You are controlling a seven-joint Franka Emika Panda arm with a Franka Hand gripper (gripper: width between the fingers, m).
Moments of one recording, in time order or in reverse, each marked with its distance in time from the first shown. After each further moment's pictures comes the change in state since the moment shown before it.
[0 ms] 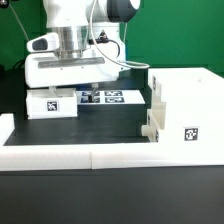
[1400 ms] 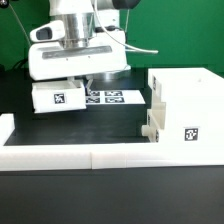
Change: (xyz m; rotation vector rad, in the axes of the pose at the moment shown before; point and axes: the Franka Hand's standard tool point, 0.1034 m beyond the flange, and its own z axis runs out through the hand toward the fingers) arm 0.040 -0.023 -0.029 0.034 -0.007 -0.048
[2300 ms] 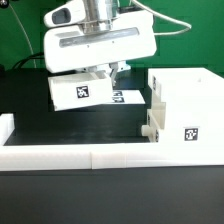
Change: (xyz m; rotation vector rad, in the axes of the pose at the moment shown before) arm 0.088 -0.040 -0.022 0.056 0.017 -0.047
